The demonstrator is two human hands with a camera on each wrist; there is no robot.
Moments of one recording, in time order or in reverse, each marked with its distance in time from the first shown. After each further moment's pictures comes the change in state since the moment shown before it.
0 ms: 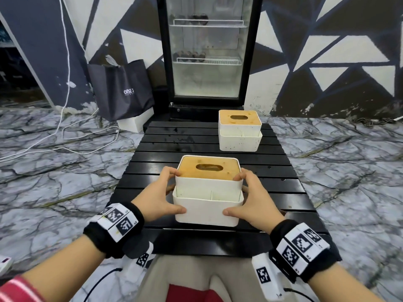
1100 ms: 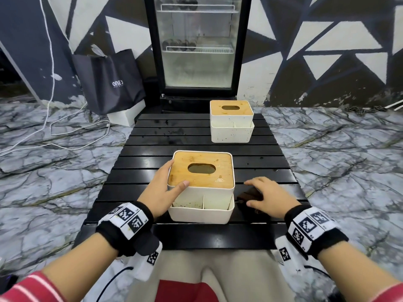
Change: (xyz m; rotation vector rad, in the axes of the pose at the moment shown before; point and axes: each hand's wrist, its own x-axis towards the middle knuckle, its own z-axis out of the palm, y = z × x) left_hand 0.023 -0.012 0.035 0.127 0.163 -0.062; right_hand 0.015 0.075 -0.049 -0.671 -0.221 0.180
